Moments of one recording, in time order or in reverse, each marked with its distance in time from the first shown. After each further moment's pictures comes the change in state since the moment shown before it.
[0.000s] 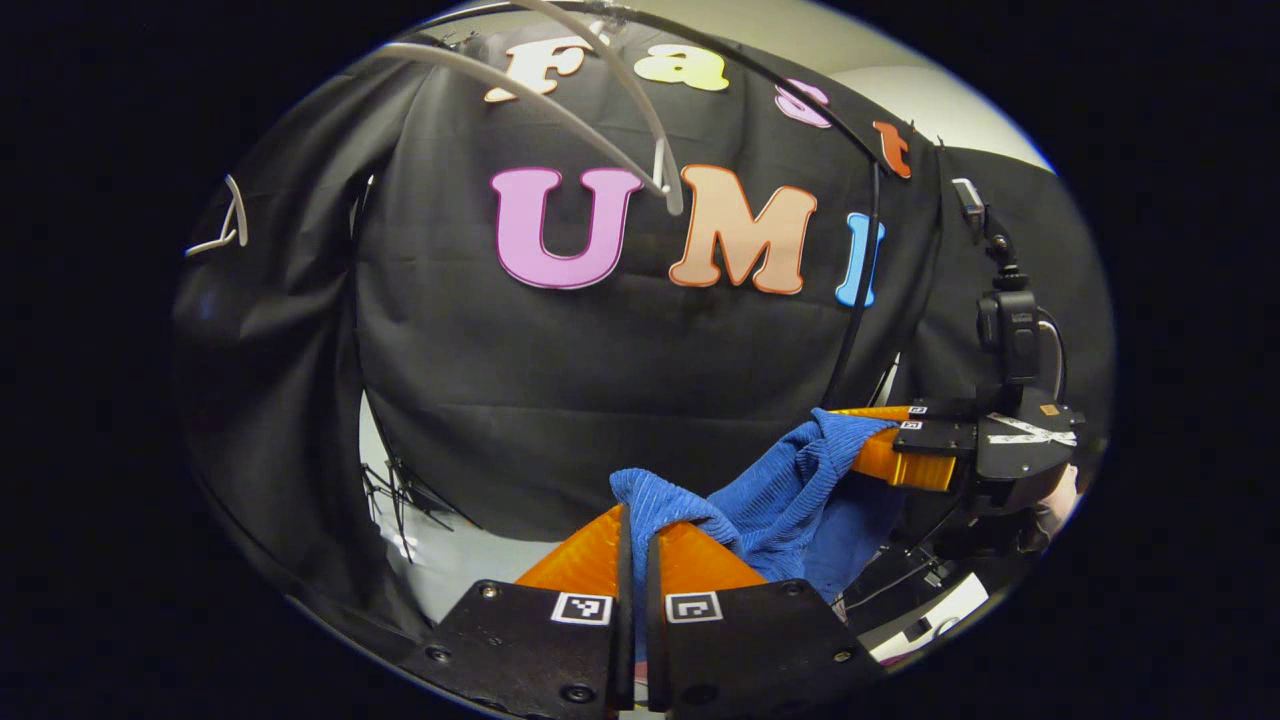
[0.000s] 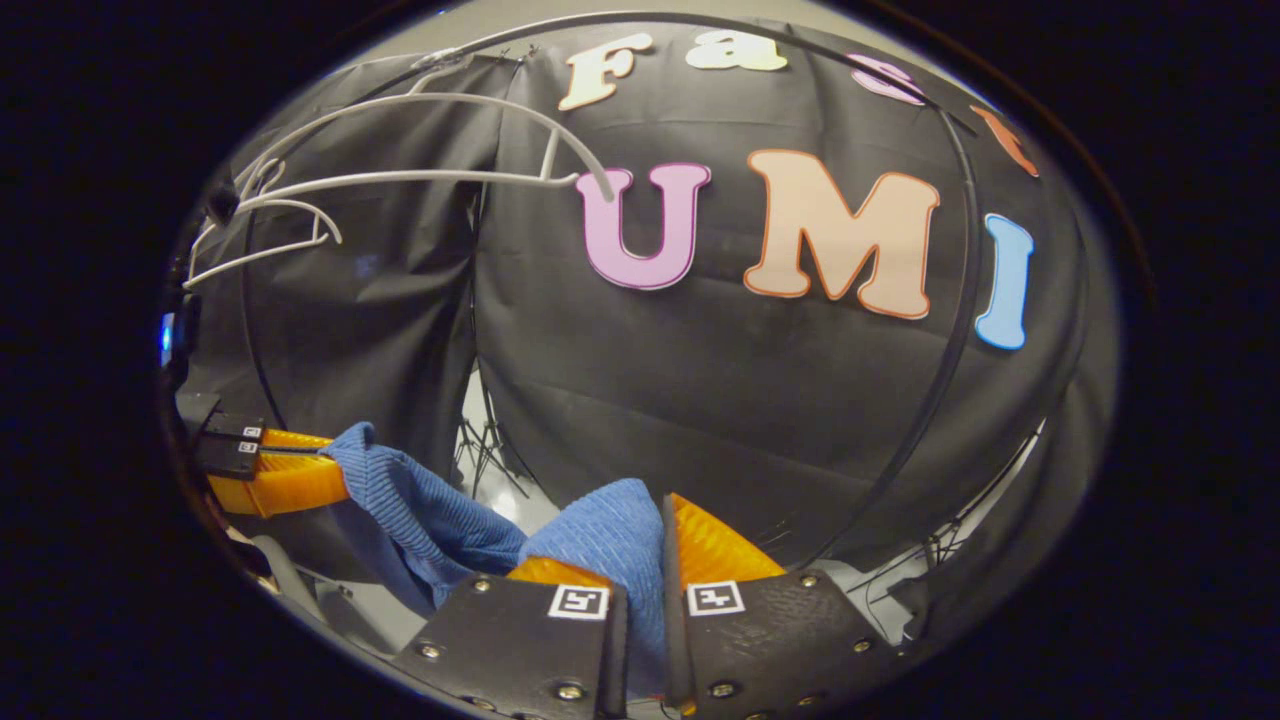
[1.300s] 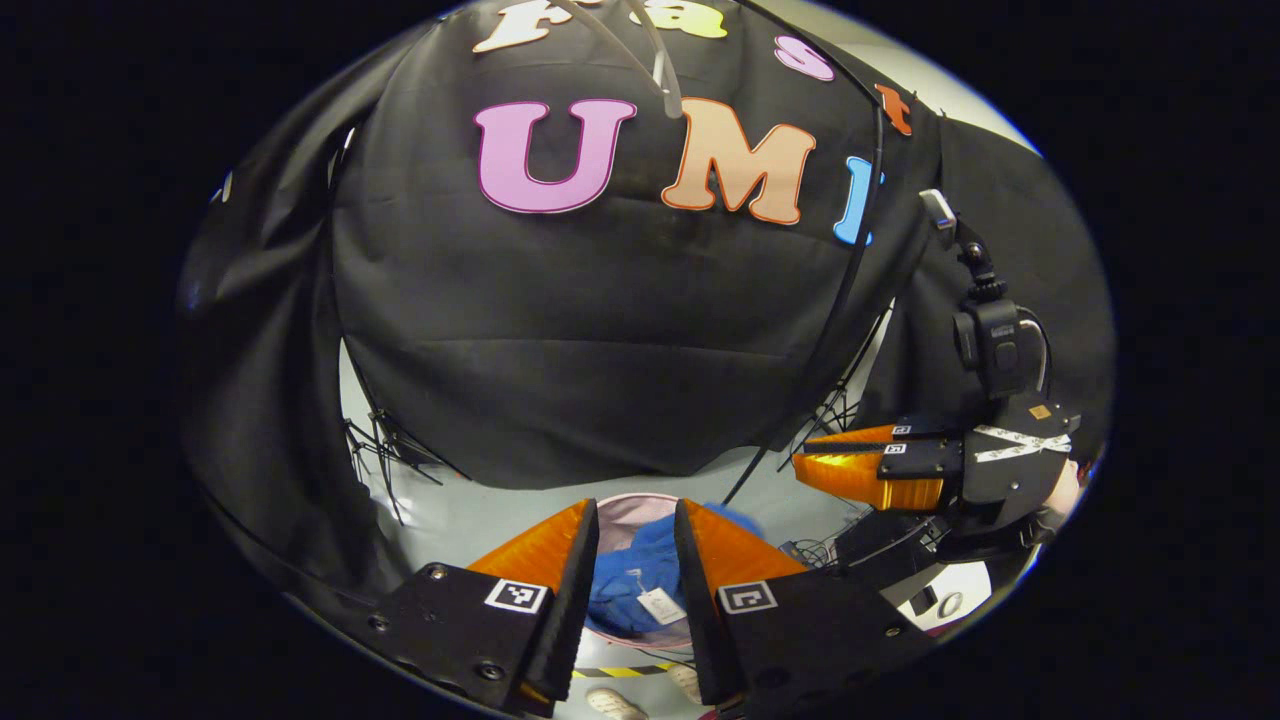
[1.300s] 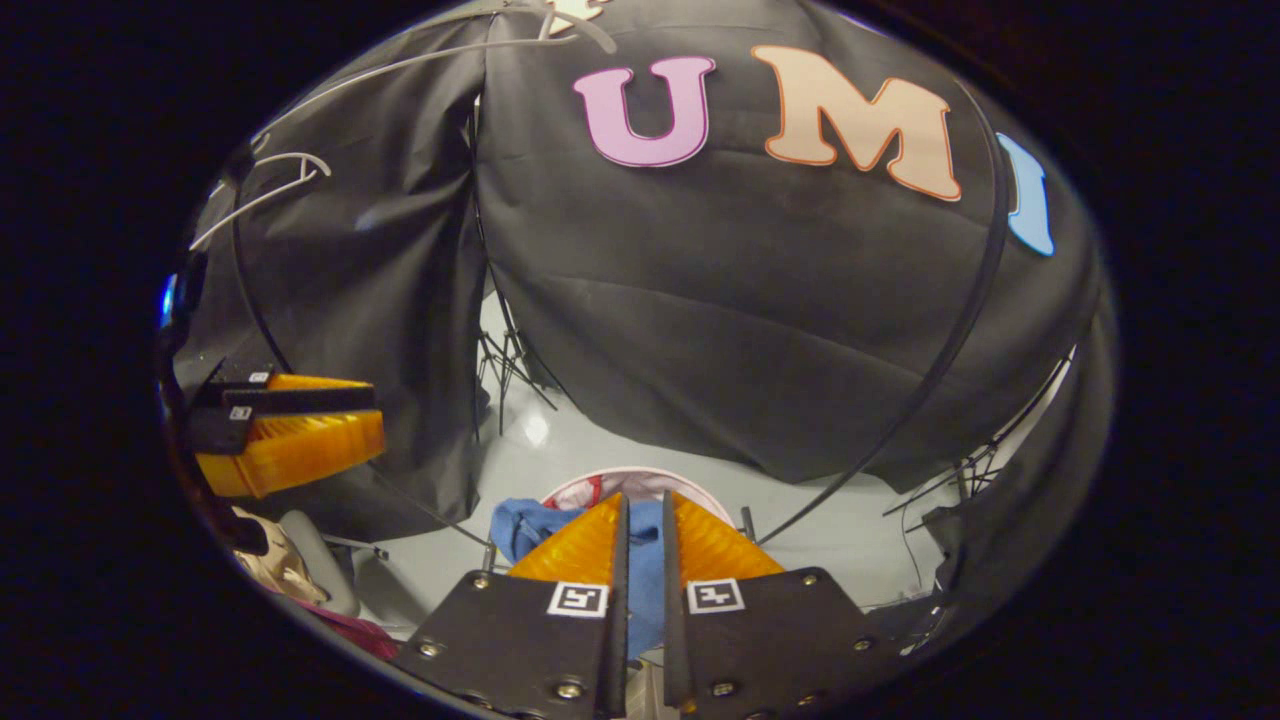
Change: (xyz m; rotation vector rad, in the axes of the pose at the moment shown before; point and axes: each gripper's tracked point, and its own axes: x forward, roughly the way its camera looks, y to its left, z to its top) left arm 0.008 -0.004 -0.058 -0.009 0.180 -0.037; right arm 0.024 0.017 -0.097 0.056 0.260 0.054
